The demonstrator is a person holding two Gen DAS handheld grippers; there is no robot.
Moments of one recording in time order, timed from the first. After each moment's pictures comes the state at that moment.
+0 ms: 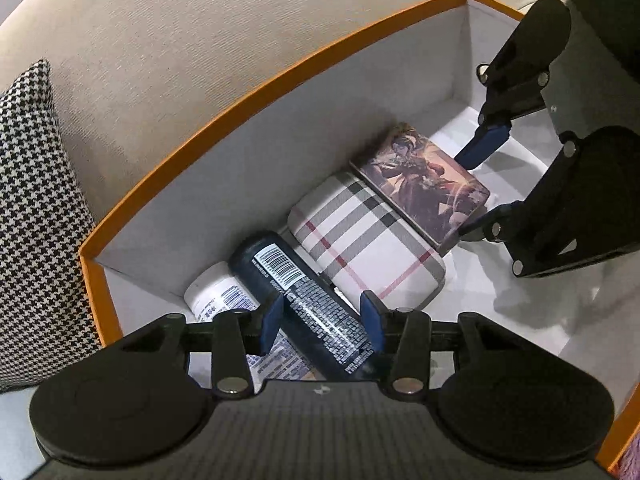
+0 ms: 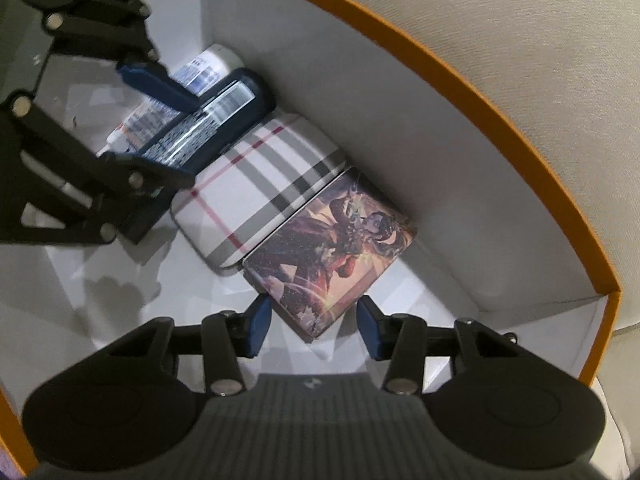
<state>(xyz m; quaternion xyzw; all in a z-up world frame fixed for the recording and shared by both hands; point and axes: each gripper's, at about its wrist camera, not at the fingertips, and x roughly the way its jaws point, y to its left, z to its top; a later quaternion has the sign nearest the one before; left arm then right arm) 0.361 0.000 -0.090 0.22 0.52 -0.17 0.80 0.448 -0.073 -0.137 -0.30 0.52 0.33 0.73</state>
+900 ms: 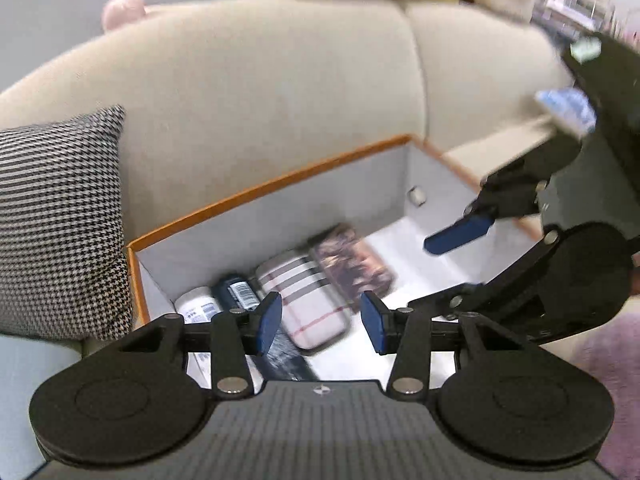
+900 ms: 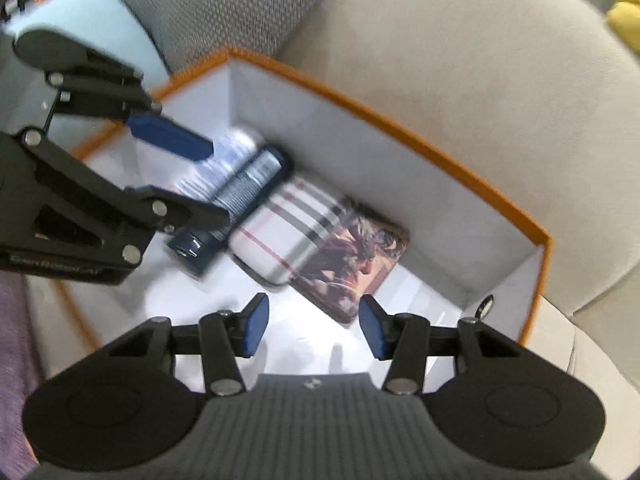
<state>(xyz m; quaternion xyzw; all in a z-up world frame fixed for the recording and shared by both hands) 0.267 0.028 0.013 0.08 0.42 -0.19 0.89 0.356 -0.114 -0.041 -0.19 0.45 0.32 0.81</state>
